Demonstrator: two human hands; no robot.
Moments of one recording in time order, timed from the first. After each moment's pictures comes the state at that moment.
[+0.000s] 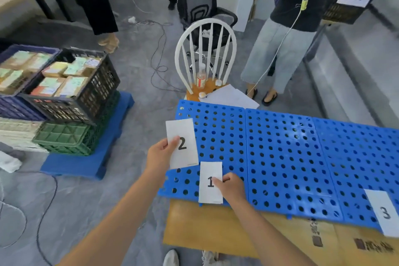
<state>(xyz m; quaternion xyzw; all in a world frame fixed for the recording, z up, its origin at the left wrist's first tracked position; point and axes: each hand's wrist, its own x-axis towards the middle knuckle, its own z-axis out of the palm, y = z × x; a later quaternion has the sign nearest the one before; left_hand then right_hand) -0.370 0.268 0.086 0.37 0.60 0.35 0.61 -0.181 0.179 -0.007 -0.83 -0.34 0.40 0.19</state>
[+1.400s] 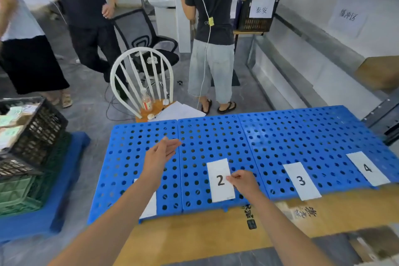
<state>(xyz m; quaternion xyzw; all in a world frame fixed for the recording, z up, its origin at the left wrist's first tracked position) -0.163 0.202 0.121 0.47 0.47 0.35 0.66 0.057 0.065 0.028 -0.82 -0.32 0.38 0.29</state>
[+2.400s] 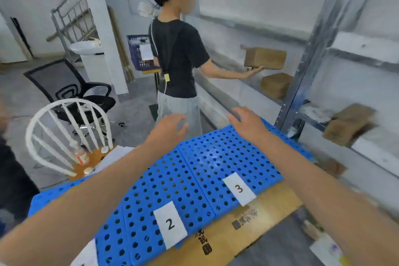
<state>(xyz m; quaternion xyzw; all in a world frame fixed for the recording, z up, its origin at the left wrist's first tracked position) 0.037 0.181 0.266 0.93 0.22 0.16 0.23 0.212 0.006 0.282 -0.89 -0.38 0.04 0.25</state>
